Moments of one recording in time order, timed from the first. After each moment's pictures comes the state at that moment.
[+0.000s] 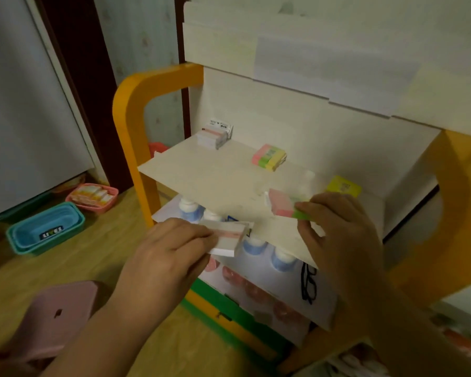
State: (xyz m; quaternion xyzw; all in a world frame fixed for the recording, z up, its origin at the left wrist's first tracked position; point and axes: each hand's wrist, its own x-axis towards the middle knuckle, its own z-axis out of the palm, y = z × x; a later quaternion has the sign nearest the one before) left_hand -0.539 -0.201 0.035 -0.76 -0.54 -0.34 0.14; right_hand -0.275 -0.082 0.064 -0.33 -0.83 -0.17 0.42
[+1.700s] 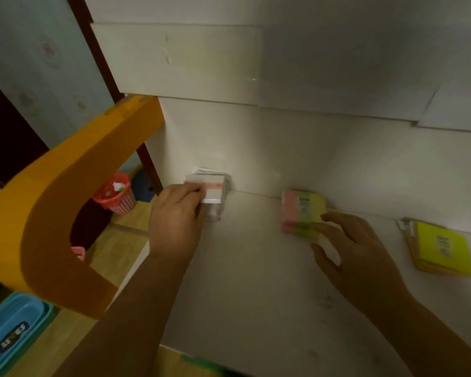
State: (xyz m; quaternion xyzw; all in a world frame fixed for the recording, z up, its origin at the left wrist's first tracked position) left_hand -0.710 0.217 0.005 -0.75 -0.60 -0.27 0.09; right_hand -0.386 0.158 -0.005 -0.54 -0.79 -0.07 0.27
